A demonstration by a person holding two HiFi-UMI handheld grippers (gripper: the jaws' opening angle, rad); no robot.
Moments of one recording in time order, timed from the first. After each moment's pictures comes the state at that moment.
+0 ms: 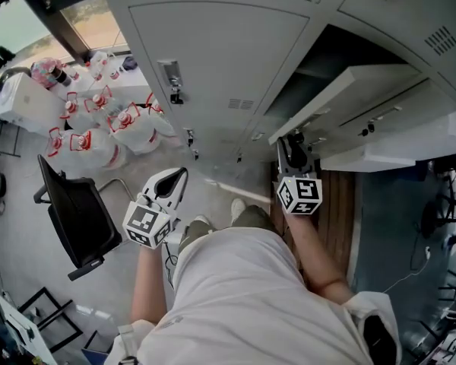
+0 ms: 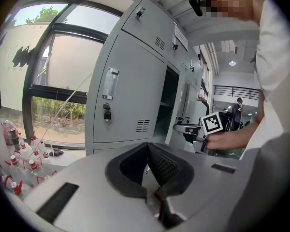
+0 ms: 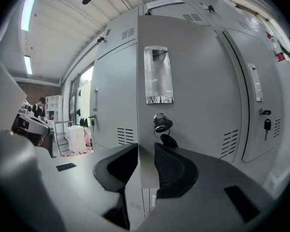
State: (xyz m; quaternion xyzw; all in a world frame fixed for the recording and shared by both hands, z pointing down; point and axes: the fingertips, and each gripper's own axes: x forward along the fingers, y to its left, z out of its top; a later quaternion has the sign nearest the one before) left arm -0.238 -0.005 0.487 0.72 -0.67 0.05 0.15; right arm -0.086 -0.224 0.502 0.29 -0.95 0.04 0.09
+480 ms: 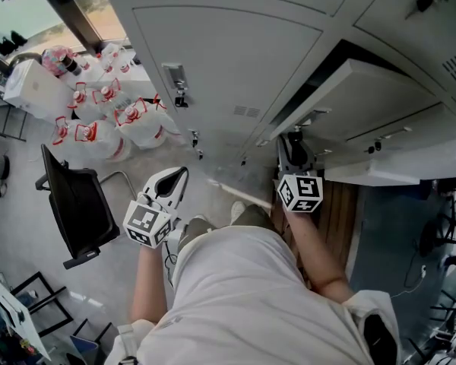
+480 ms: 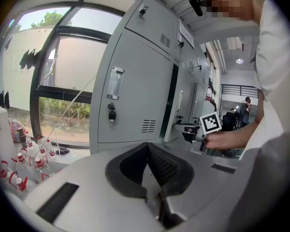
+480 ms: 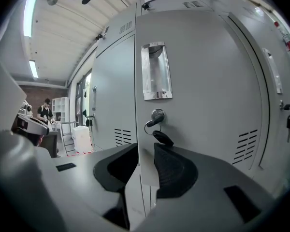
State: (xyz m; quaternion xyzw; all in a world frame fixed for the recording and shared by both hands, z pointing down) left arm -0.247 -0.017 0.488 0.69 -0.70 0.05 0.16; right arm -0.118 -0.250 0.508 0.25 -0.96 0.05 0.09
